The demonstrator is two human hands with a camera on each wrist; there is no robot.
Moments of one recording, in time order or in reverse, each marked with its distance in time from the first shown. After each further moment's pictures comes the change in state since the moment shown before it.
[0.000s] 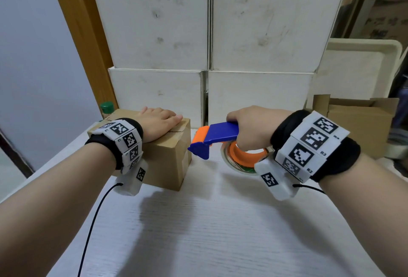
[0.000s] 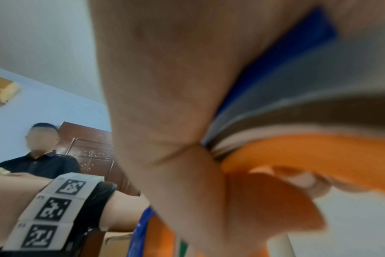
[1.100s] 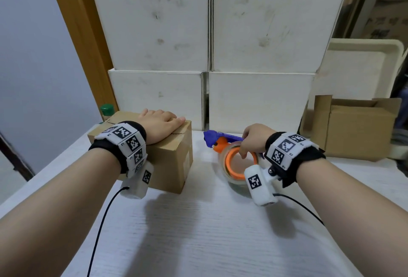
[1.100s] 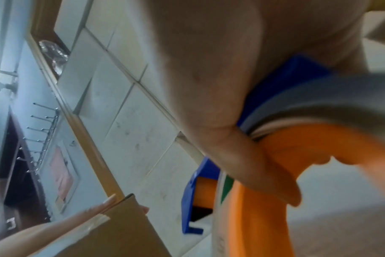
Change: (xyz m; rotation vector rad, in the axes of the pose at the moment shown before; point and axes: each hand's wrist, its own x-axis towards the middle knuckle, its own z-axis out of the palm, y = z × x) left_hand 0.003 0.001 0.000 -0.005 0.012 -0.015; right_hand 0.063 0.044 0.057 0.390 -0.020 0.354
